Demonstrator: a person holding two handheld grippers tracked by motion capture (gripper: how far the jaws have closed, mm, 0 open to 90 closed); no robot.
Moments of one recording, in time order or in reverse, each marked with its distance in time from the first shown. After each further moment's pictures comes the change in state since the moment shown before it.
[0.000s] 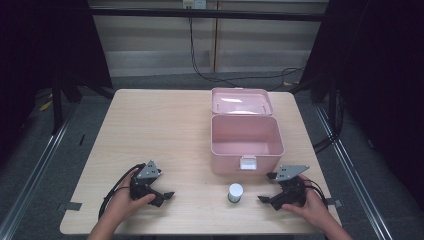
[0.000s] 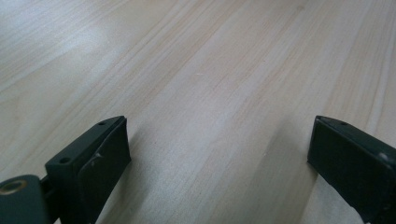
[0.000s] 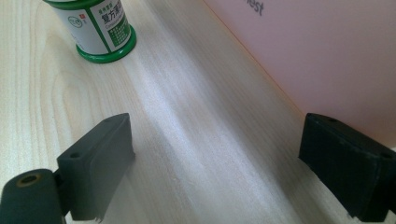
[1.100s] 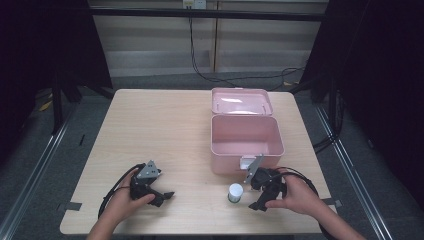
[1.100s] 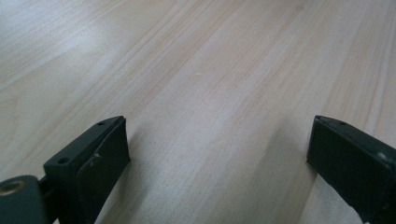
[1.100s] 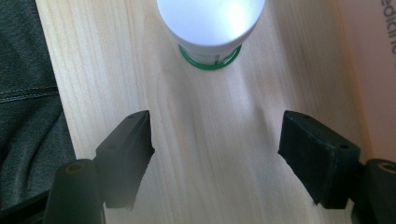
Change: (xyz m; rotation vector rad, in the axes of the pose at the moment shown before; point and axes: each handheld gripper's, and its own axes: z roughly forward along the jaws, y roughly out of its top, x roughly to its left) left arm 0.000 0.000 0.000 -0.004 -0.002 -0.005; right arm 0.042 0.096 0.015 0.541 0.172 -0.176
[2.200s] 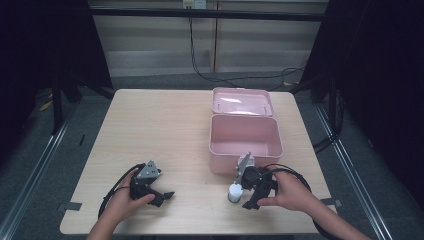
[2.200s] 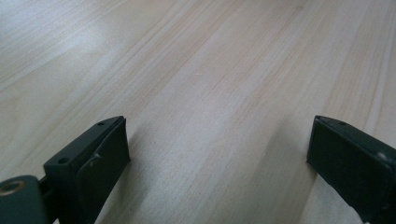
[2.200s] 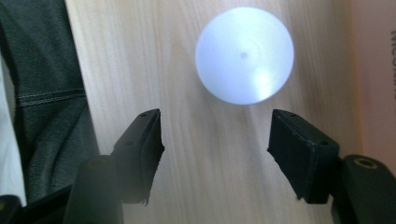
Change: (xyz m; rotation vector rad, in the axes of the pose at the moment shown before) left arm 0.000 0.000 0.000 0.000 0.000 0.000; right arm 0.009 0.029 -0.006 0.054 0.029 -0.060
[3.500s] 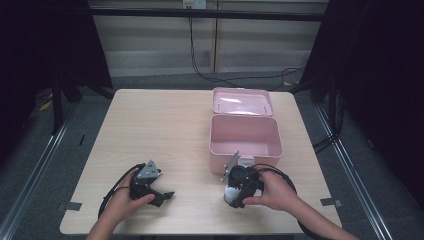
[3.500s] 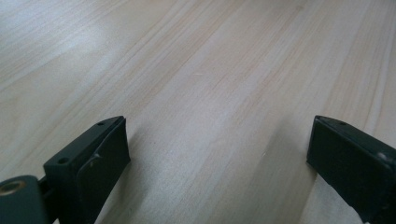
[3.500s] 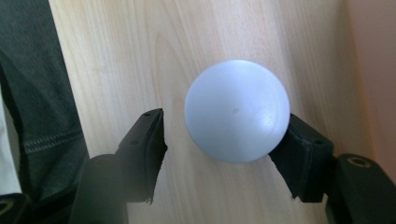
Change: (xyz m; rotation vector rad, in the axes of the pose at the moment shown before) left arm 0.000 0.000 0.000 0.000 0.000 0.000; right arm 0.001 0.028 0.016 -0.039 0.007 0.068
